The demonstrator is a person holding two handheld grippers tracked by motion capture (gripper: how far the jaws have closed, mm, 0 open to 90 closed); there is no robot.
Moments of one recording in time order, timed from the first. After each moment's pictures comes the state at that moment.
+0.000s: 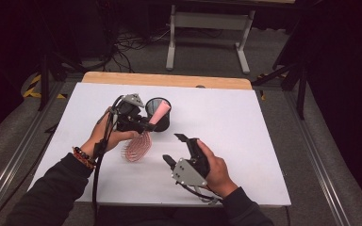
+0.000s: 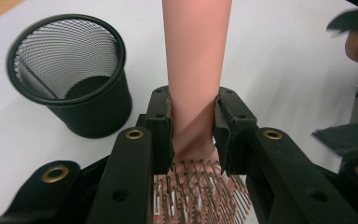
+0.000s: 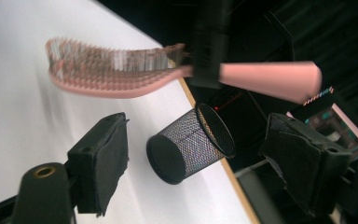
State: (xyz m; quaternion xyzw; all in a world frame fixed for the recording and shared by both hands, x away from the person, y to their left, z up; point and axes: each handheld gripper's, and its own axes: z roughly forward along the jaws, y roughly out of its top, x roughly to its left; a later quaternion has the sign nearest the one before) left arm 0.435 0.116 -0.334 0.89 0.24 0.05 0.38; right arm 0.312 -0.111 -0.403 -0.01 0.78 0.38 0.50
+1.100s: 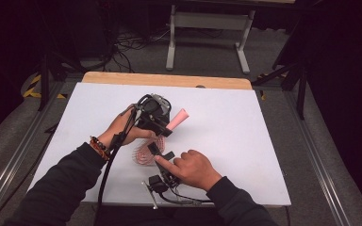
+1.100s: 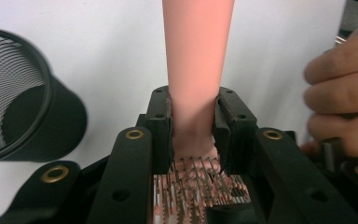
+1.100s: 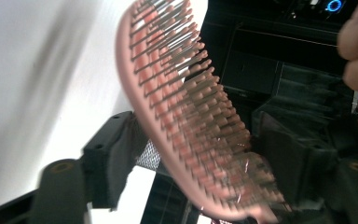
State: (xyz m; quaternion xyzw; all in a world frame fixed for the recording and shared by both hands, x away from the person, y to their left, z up) left arm 0.444 0.057 -0.325 0.93 0.19 -0.01 0.31; right arm 0.316 -0.045 -0.457 -0.27 0.73 0.06 0.62
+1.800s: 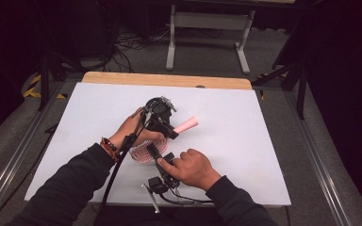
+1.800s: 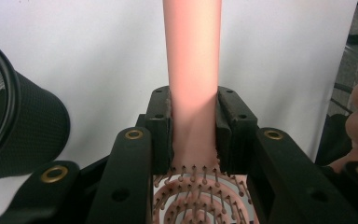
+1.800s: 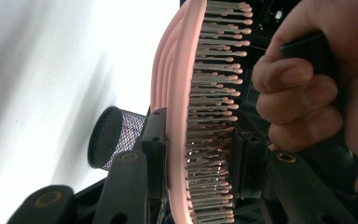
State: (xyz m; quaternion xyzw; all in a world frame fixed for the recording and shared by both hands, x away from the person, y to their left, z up) left arm 0.453 0.038 -0.343 0.93 0.21 -0.02 0.30; right arm 0.309 -0.046 -0.449 -0.29 0.69 0.08 0.66
